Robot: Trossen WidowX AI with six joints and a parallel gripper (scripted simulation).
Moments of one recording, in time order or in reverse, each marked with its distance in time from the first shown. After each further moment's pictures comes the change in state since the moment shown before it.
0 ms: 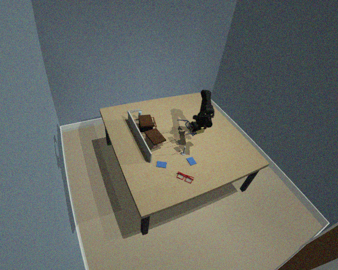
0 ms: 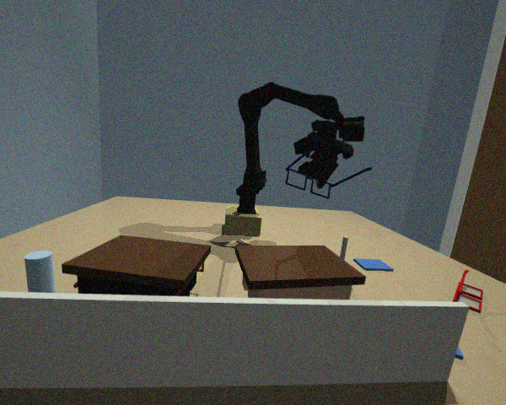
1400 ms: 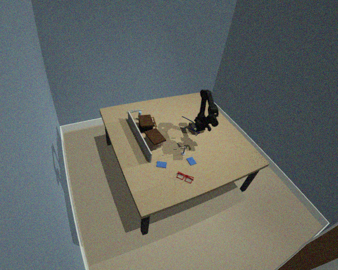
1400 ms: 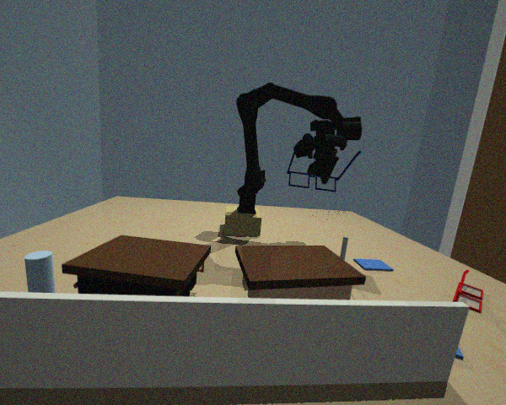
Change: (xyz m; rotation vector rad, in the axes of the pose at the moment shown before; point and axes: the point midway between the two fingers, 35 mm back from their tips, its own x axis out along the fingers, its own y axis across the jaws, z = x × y) arm -0.024 -0.013 -0.018 0.313 0.065 0.075
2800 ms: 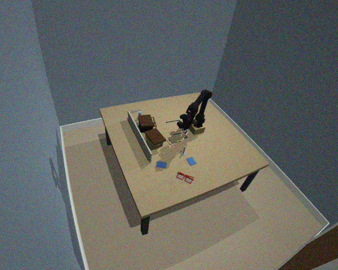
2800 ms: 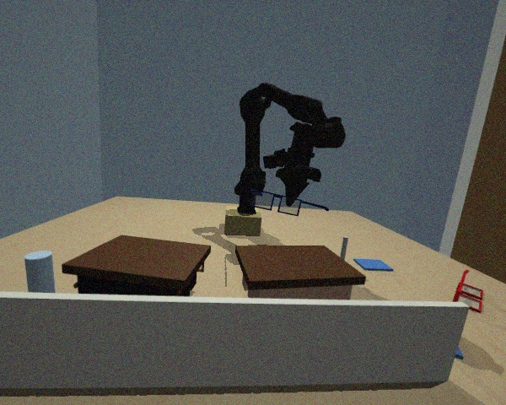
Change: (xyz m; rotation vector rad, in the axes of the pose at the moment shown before) arm 0.092 0.031 0.096 -0.208 -0.054 -0.440
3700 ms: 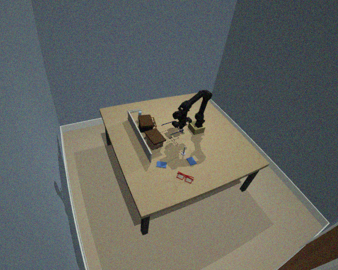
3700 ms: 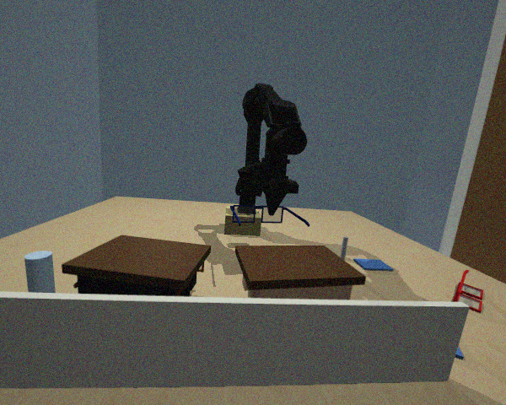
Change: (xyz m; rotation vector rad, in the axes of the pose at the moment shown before) arm 0.033 0.005 0.047 -0.074 0.166 -0.099
